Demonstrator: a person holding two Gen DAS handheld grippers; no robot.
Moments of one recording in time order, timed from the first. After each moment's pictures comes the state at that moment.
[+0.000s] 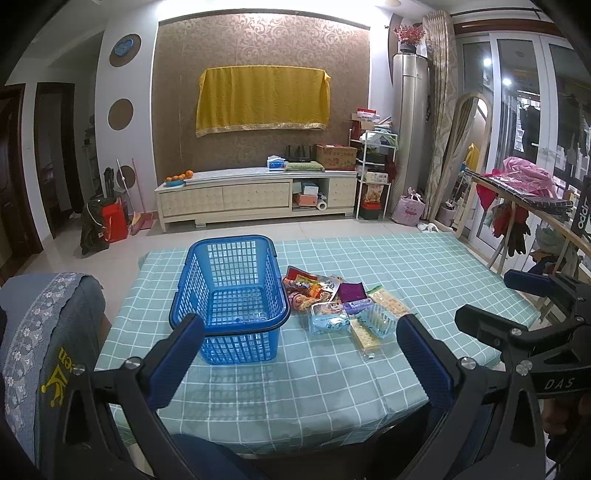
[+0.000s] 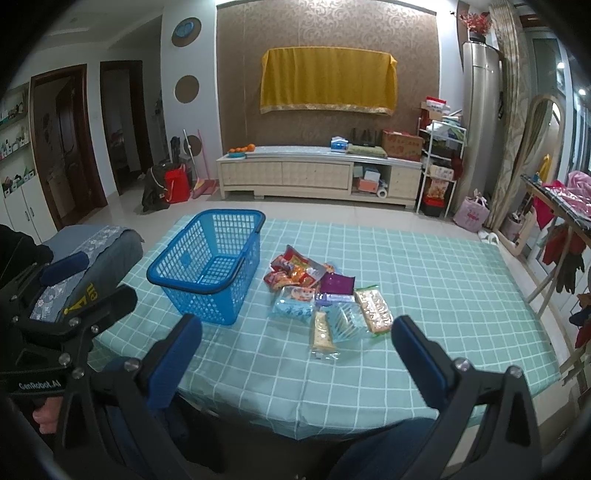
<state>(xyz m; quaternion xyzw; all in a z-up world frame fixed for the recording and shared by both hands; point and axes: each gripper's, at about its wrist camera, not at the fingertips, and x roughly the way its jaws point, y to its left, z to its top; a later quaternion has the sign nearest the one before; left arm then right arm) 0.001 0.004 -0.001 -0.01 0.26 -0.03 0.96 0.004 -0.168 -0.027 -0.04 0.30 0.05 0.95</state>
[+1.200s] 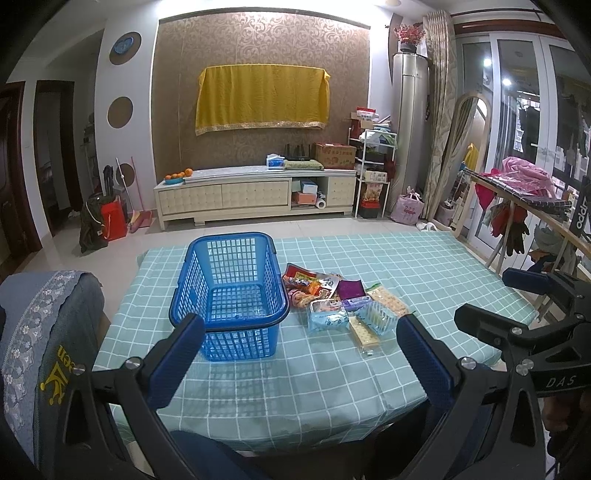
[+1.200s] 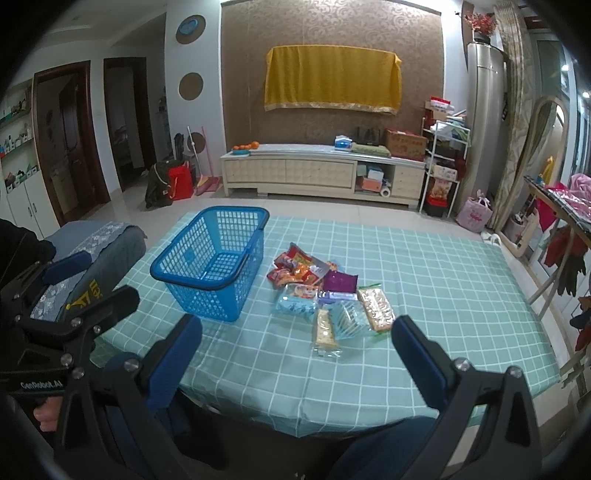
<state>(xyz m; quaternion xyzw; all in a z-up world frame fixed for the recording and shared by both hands) -0.002 0.004 -0.003 -0.01 0.26 -0.03 0.96 0.002 -0.167 -0.028 -0.04 0.30 0.05 0.95</state>
